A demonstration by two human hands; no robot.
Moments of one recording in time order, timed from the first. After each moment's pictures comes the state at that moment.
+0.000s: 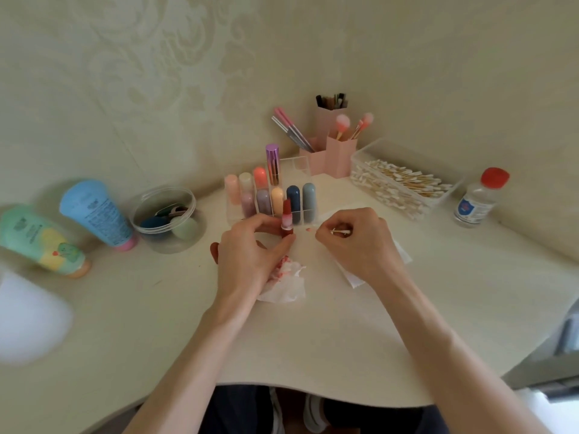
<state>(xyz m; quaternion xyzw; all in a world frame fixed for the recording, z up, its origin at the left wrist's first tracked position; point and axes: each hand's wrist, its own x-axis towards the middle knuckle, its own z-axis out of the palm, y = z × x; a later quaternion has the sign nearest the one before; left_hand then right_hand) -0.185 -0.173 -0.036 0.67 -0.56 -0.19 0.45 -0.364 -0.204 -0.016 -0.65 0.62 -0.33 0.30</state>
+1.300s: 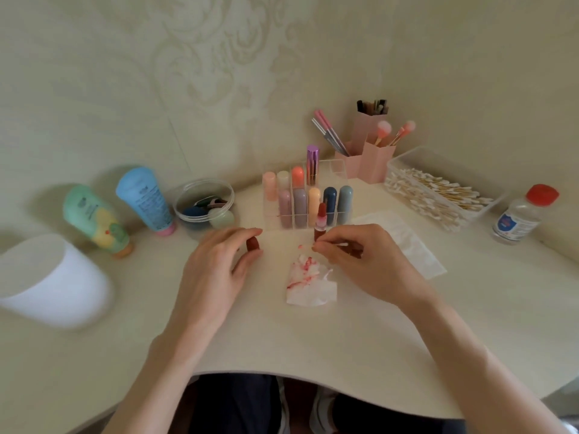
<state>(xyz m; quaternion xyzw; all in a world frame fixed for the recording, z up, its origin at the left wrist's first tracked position) -0.103 -0.117 -0.034 0.67 -0.67 0.03 0.32 -0.348 -0.190 -0.019 -0.77 0.42 -0.31 0.37</state>
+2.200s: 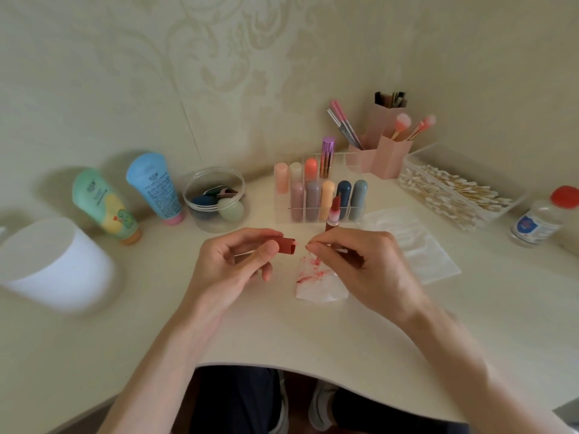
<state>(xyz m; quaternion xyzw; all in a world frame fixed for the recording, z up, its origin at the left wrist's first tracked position) -0.119 -0.102 -0.022 0.52 -0.42 -0.45 0.59 -0.331 -0.170 -0.021 -0.83 0.32 -0.39 0.26</state>
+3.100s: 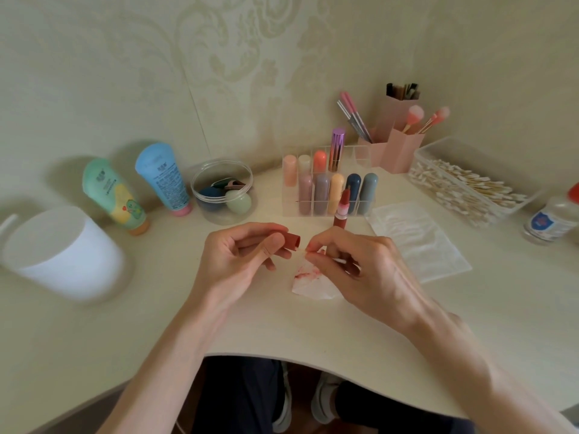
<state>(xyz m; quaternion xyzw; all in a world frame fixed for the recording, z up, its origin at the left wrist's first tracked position) -0.121 -0.102 -0.023 0.53 -0.42 -0.42 0.60 -0.325 -0.161 -0.024 -0.87 0.28 -0.36 0.20</state>
